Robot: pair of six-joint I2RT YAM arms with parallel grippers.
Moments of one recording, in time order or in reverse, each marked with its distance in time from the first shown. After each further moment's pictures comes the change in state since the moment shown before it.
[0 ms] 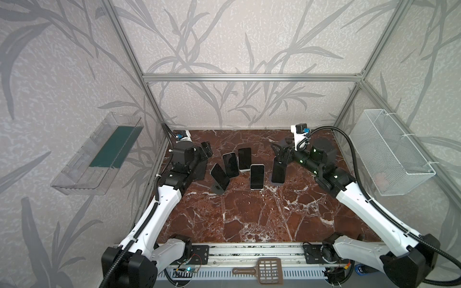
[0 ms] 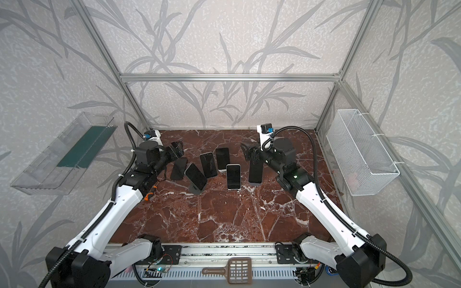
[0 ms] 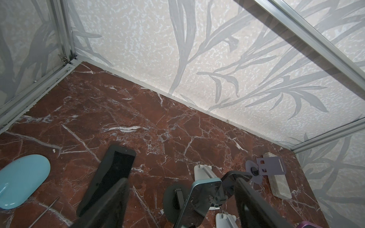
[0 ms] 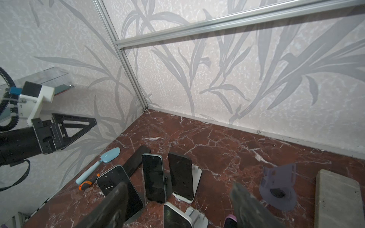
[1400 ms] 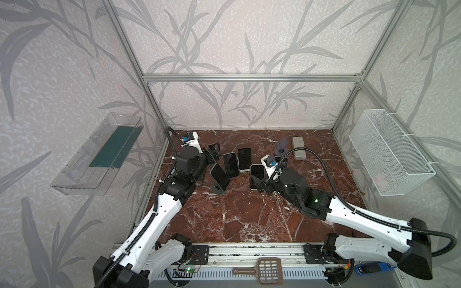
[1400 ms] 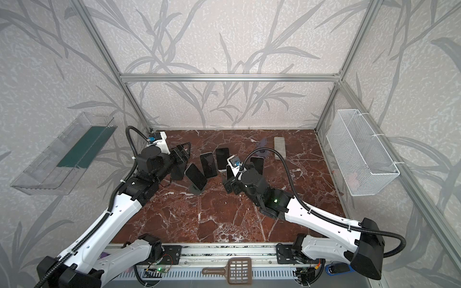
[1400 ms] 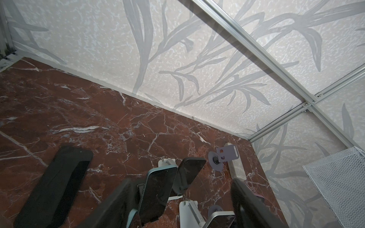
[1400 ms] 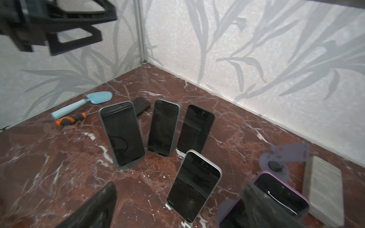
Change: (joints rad) left arm -0.121 -0.085 -0.040 0.070 0.031 -0.071; right arm 0.483 0.018 -0.144 0.002 0.428 -0.188
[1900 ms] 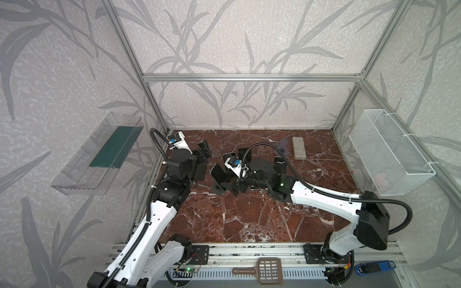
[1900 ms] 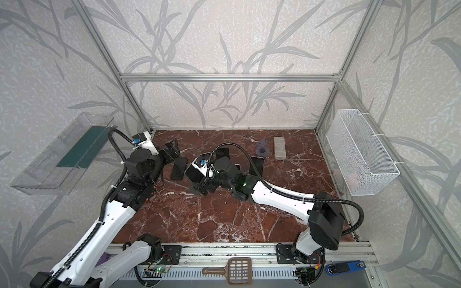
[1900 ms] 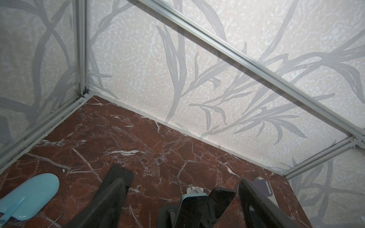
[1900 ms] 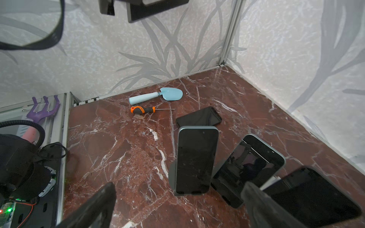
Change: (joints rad) left arm 0.051 -0.092 0.000 -0.017 -0.209 0.072; right arm 0.000 0.441 0.304 0.098 -0.430 -0.121
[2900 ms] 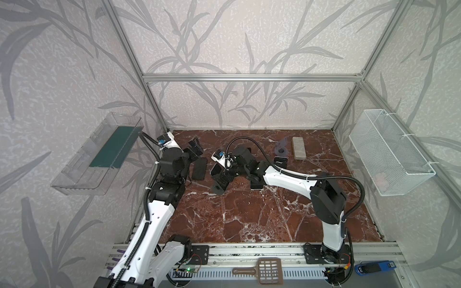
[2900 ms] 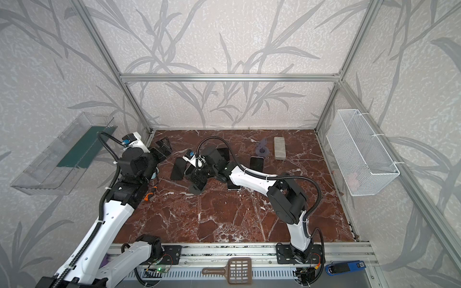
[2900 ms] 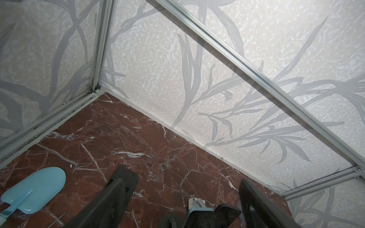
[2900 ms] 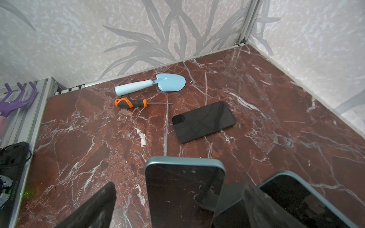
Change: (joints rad) left arm 0.136 0.012 -0.013 0.020 0.105 -0.086; right arm -0.095 0.388 0.311 -0.063 -0.163 -0.056
